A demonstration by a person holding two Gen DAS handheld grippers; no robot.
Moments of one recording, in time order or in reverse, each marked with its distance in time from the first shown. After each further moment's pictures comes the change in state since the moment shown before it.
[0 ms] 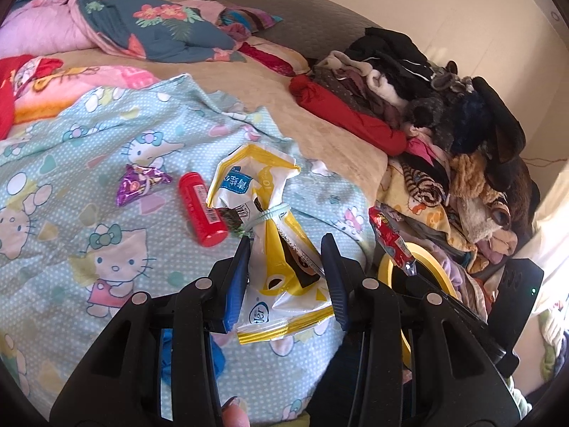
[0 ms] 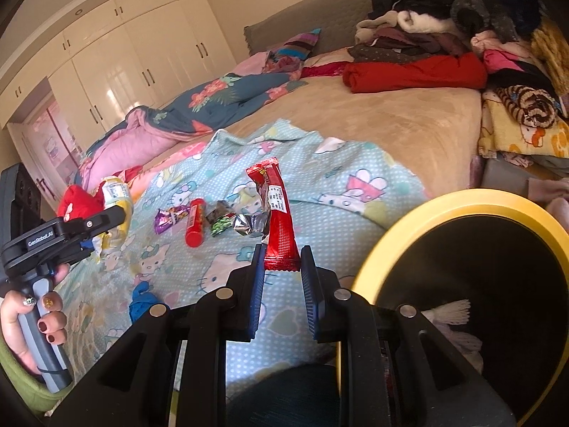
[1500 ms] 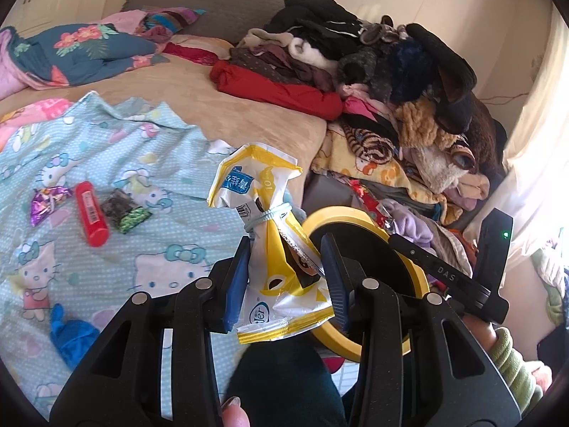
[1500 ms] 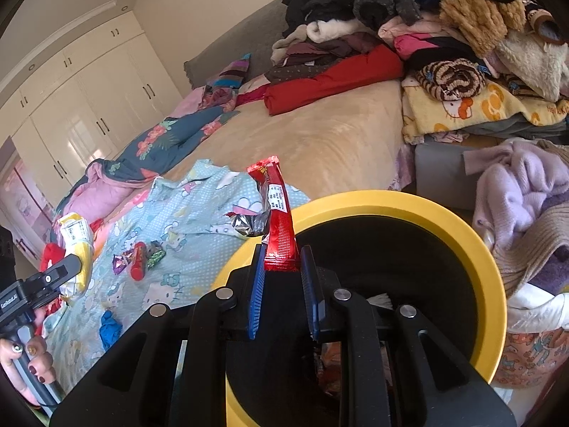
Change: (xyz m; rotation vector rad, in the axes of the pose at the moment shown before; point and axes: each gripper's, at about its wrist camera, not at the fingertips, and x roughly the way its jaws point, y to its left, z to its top) left arm 0.027 -0.120 -0.030 0.214 0.066 -0.132; right arm -0.072 -0.123 -0.005 0.205 -0.087 -0.124
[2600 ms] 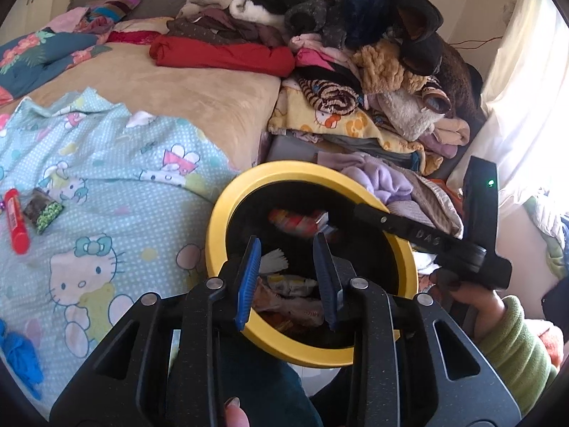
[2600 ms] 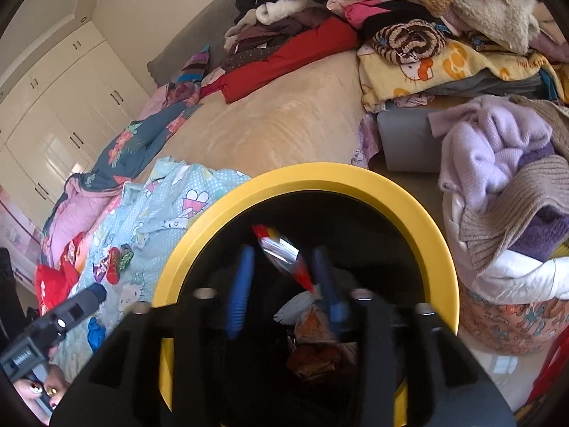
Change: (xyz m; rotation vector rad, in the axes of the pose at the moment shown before) left arm 0.069 -0.062 -0.026 0.138 0.139 -0.088; right arm 0.002 -0.056 -0.006 0.131 0.066 -0.062
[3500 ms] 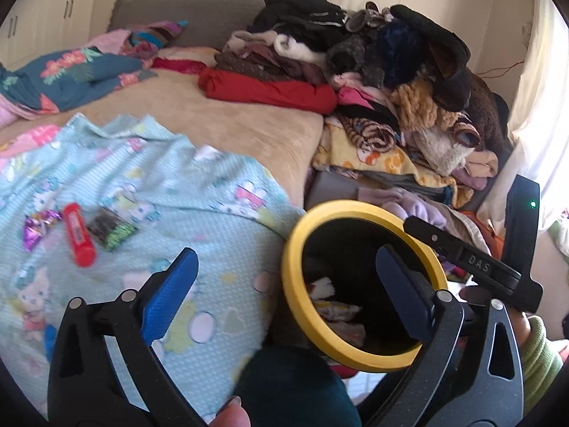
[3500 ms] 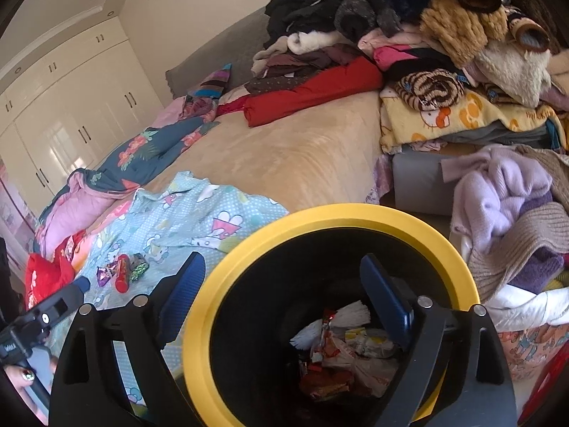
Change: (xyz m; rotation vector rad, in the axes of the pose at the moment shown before) left arm -0.053 0.040 0.009 -0.033 -0.153 0.154; right arm -0.015 0.068 0.002 -0.139 -0.116 -0.017
